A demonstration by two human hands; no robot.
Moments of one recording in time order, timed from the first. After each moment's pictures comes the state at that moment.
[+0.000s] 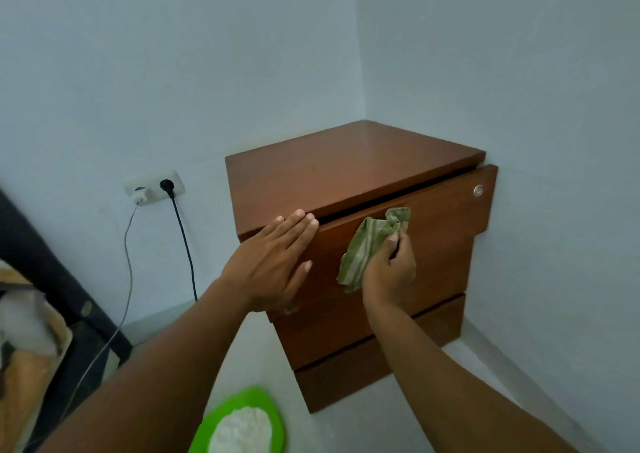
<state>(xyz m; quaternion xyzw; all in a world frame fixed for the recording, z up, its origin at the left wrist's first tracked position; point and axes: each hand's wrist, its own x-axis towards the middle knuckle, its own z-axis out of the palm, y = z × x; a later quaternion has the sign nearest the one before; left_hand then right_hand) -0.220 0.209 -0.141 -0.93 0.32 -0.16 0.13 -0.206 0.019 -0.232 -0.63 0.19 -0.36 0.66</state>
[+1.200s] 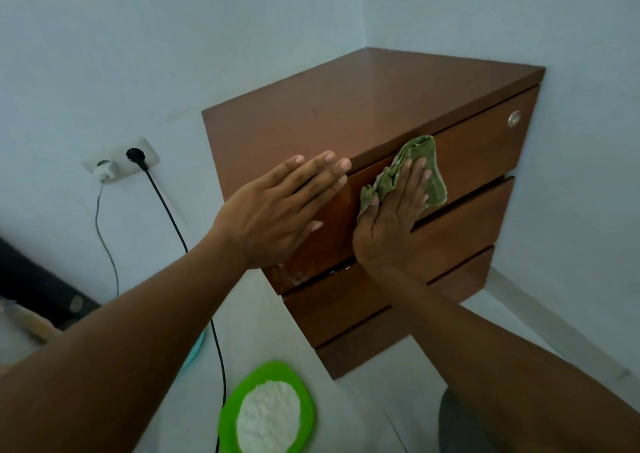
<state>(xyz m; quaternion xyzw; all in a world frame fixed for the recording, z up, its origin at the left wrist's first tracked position) -0.147 0.228 -0.133 -0.79 0.46 -0.26 0.31 -0.118 0.059 -0.277 -0.75 0.11 -0.50 0.43</state>
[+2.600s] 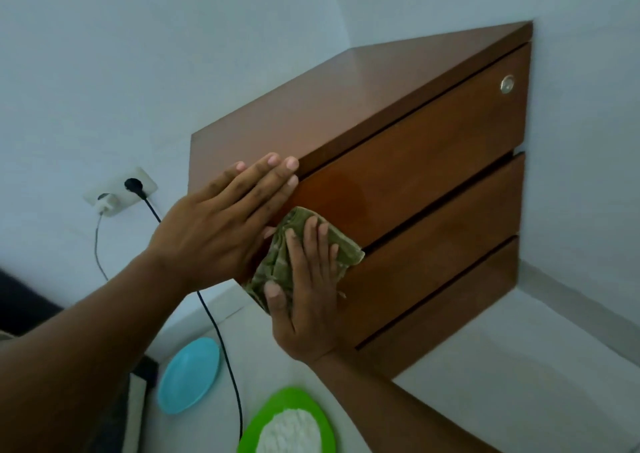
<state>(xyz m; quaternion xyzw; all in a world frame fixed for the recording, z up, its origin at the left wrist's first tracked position) -0.151 0.252 -0.131 -0.77 0.46 -0.29 0.33 -0.182 0.159 -0.314 -0.74 -0.09 -0.44 0.51</state>
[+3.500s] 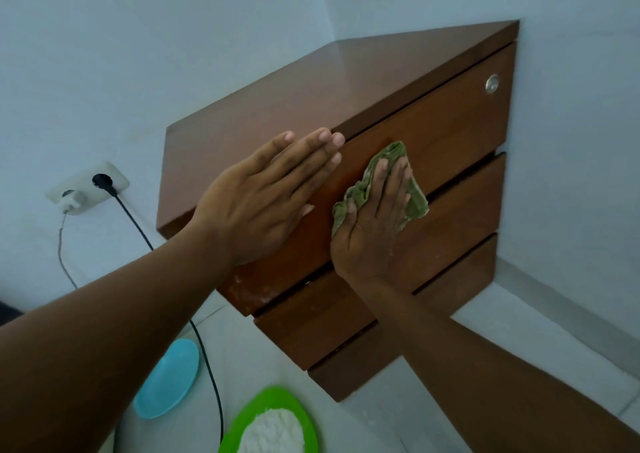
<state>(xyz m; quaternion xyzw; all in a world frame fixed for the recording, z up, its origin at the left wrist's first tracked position) -0.134 0.176 -0.140 -0.73 0.45 -0.32 0.40 -0.114 0.051 -0.305 -0.74 0.11 -0.51 0.42</state>
